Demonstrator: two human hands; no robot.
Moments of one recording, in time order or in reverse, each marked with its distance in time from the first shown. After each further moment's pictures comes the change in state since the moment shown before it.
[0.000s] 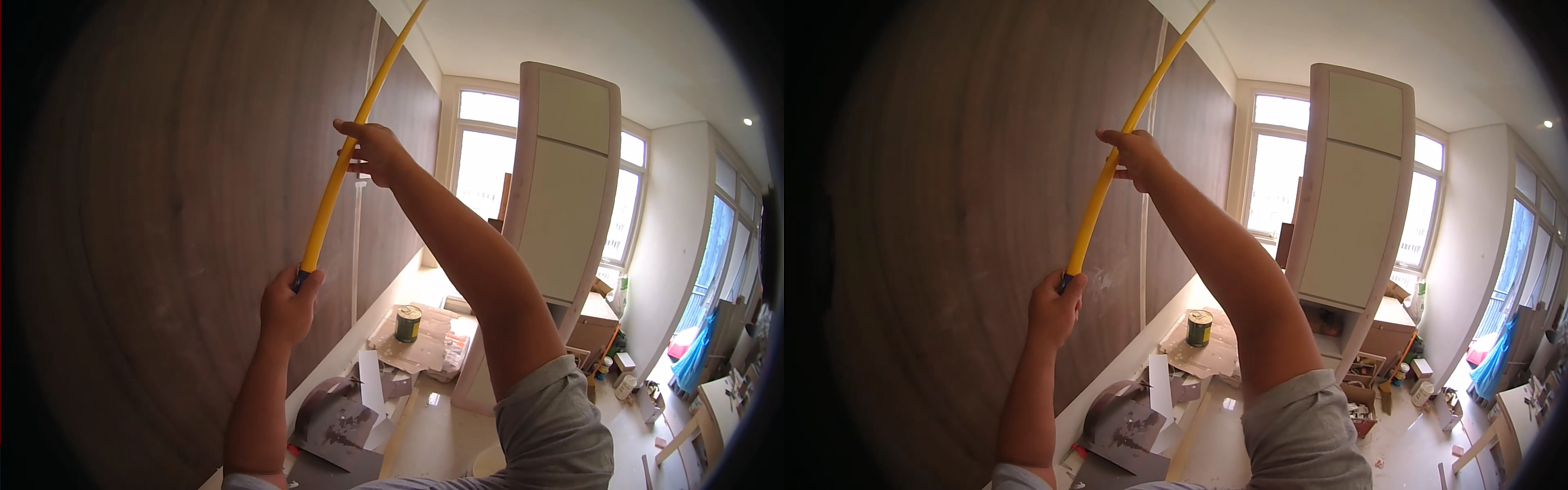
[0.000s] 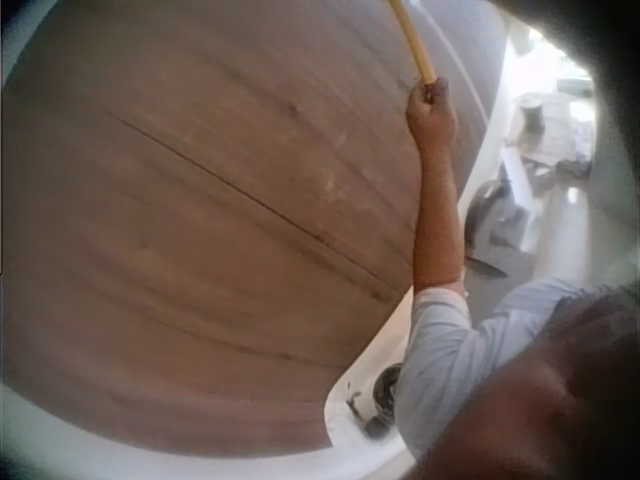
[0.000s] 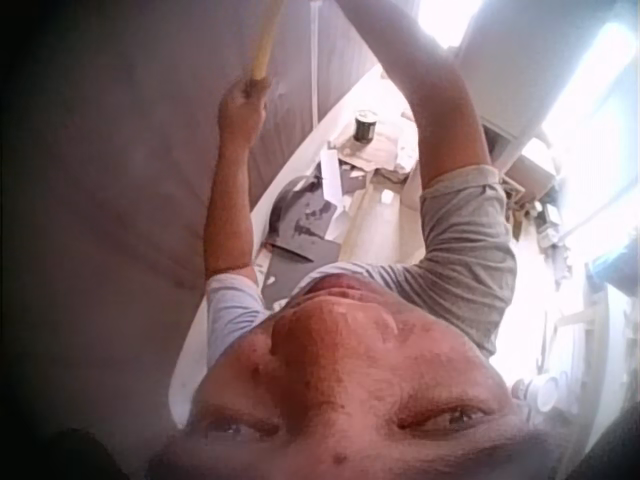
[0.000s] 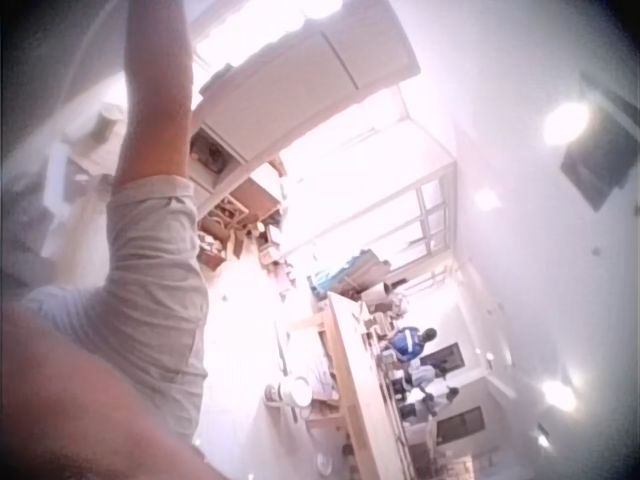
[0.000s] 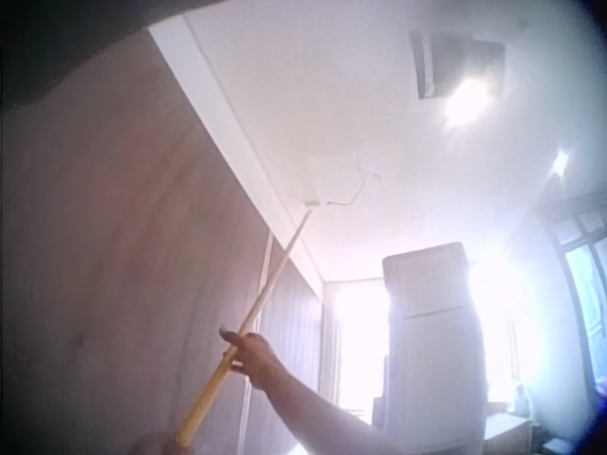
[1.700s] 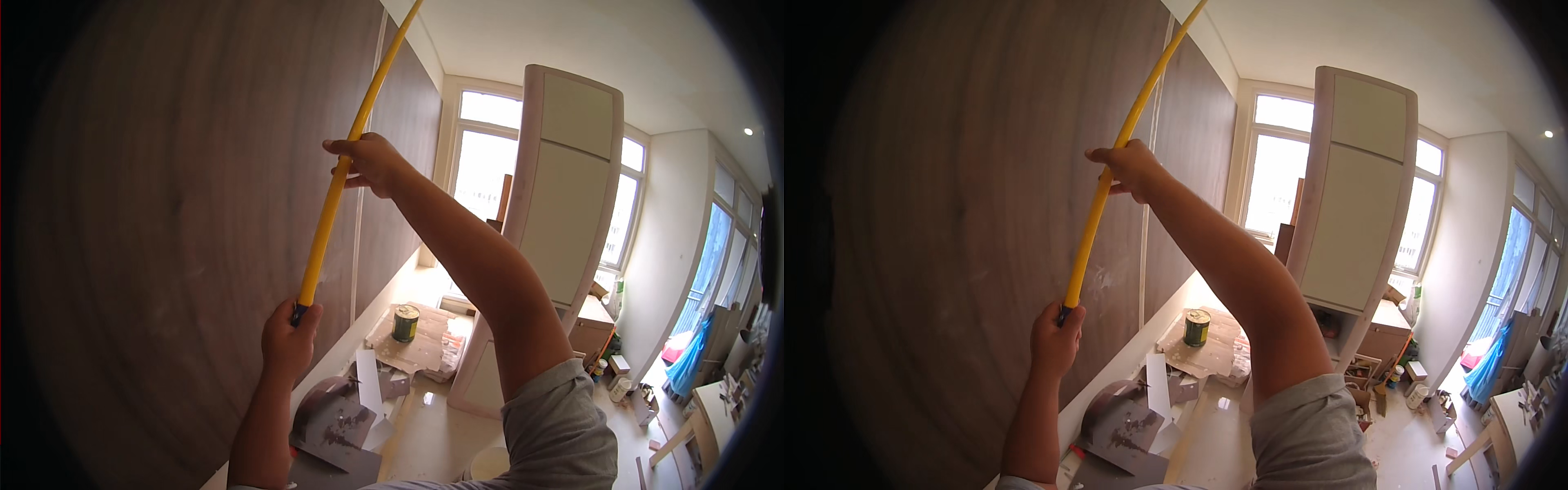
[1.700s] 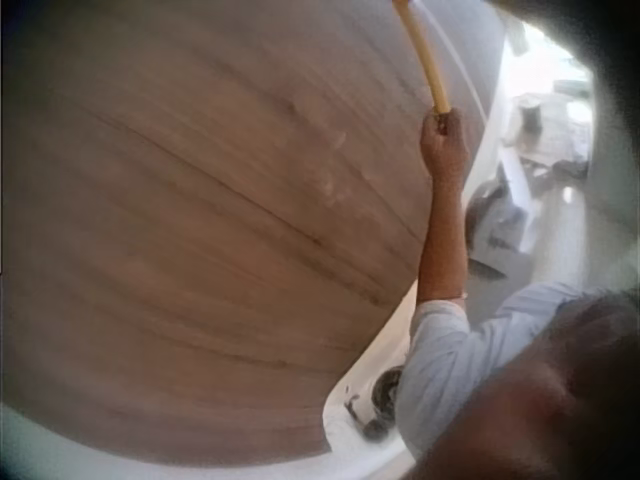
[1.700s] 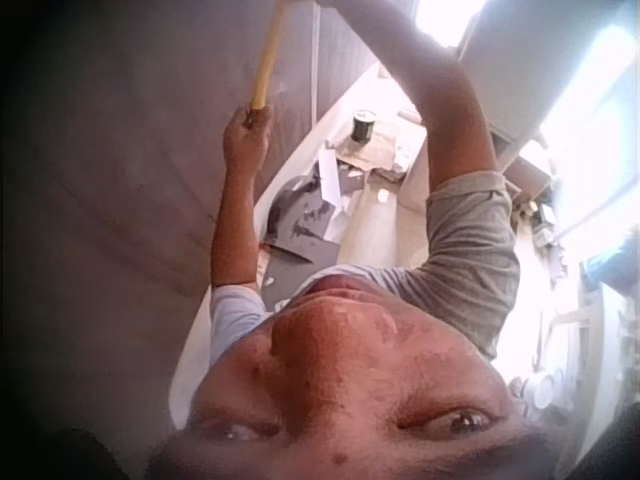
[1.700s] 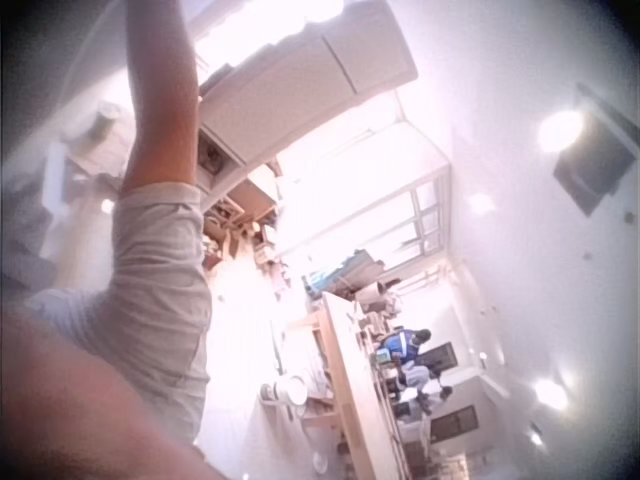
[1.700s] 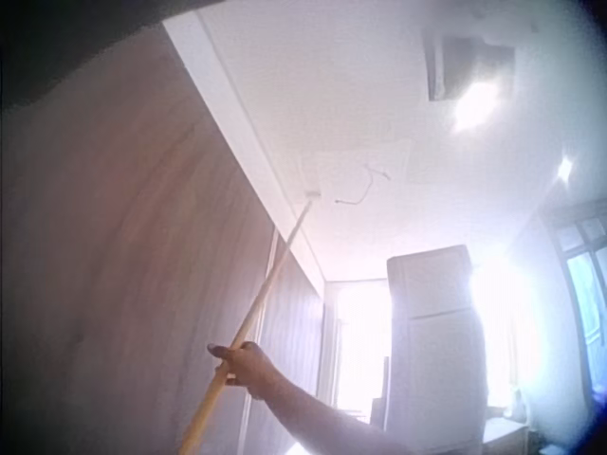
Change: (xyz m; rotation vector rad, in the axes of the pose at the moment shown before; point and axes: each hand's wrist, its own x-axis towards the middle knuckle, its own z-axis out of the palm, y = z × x) left_hand -0.023 -0.049 -0.015 -0.020 0.011 -0.064; right_hand -0.005 0.007 0.024 -0.174 -0.028 0.065
